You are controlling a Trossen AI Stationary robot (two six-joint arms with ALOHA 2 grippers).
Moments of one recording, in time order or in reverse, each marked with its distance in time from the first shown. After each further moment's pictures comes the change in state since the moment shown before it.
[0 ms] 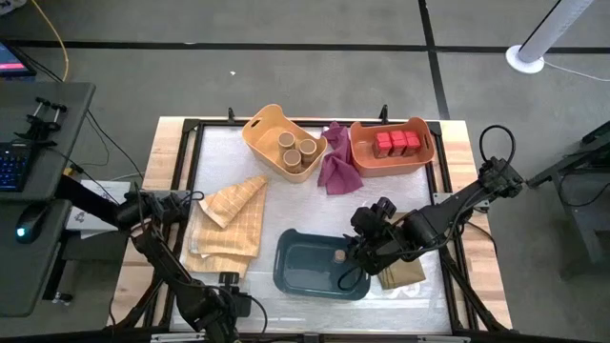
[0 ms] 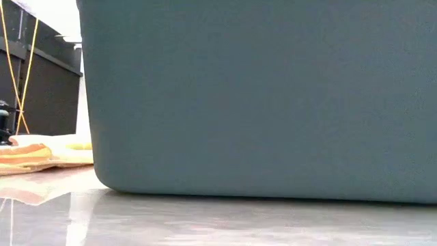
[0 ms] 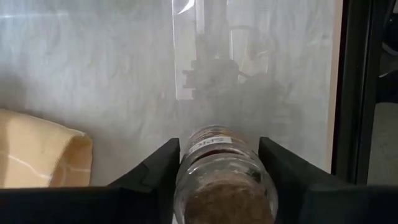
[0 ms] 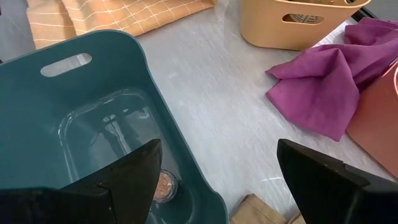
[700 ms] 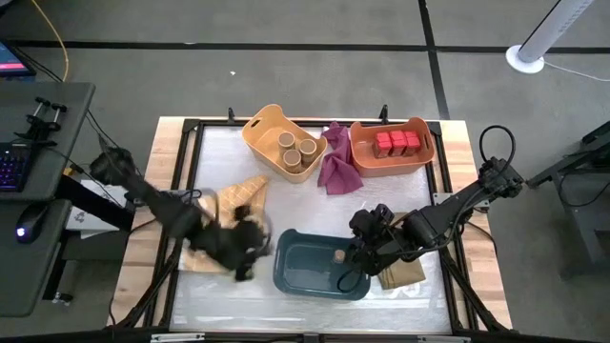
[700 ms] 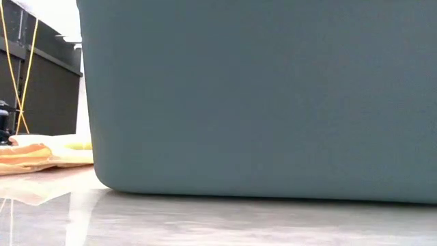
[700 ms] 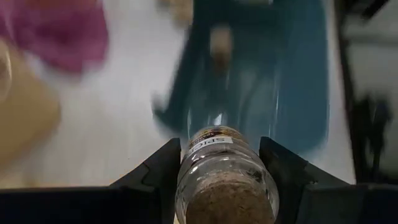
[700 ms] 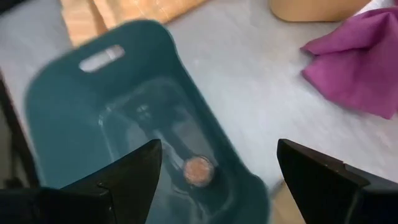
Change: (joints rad) left arm 0.362 -0.500 0.001 -0.007 -0.285 0.350; right arm 0.001 0.000 0.000 0.061 -0.114 0.062
